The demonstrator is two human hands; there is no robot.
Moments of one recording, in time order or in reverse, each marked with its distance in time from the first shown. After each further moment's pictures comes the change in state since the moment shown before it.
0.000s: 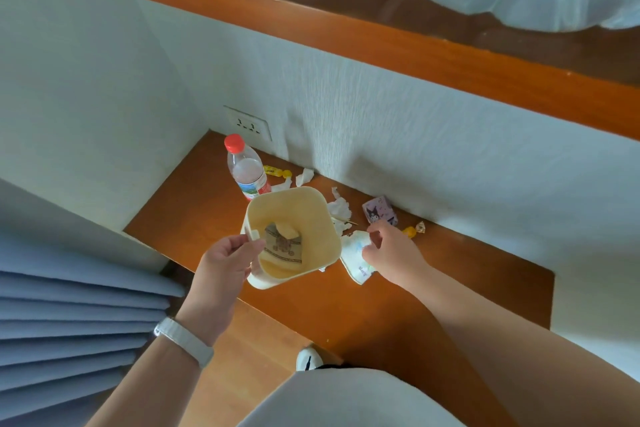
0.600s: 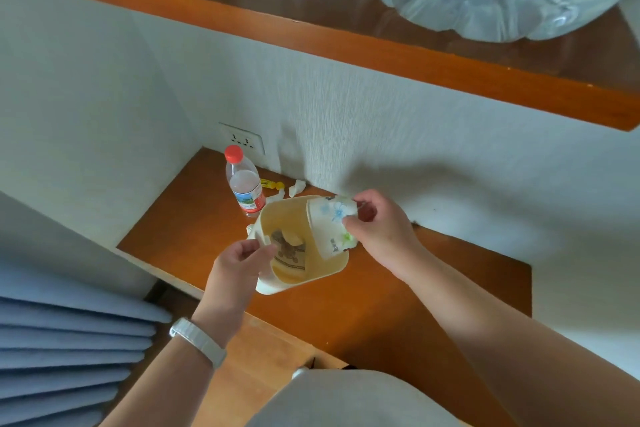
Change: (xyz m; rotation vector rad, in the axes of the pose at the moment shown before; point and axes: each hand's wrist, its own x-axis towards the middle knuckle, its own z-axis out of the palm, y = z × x) left_hand -0.011 -0.001 0.007 0.081 -0.035 0.061; right_hand -0.053 -0.085 -0.057 0.380 0.229 -0.113
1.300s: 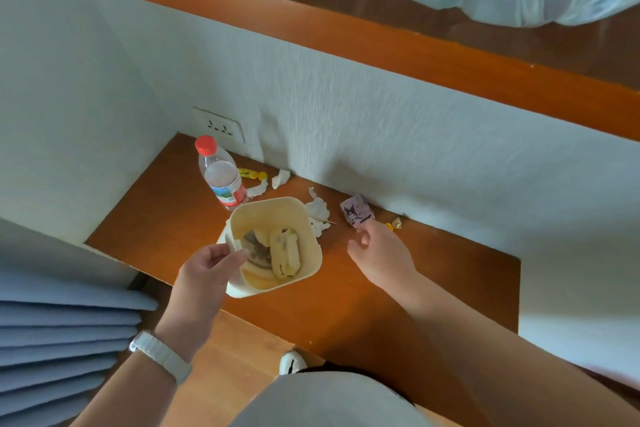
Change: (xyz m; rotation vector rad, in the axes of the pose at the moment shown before) left_hand 0.007 -0.004 -0.002 0.019 0.027 -0.027; right_hand 0.010 0.092 0.017 -0.444 -0.049 0.059
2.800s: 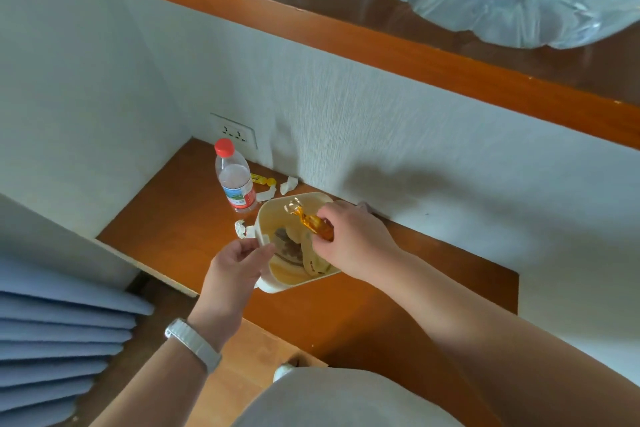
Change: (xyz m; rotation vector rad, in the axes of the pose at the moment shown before) left_hand -0.003 -0.003 0.016 -0.094 -0.071 0.018; right_hand -0.020 -0.103 -0.054 -0.110 0.008 -0.481
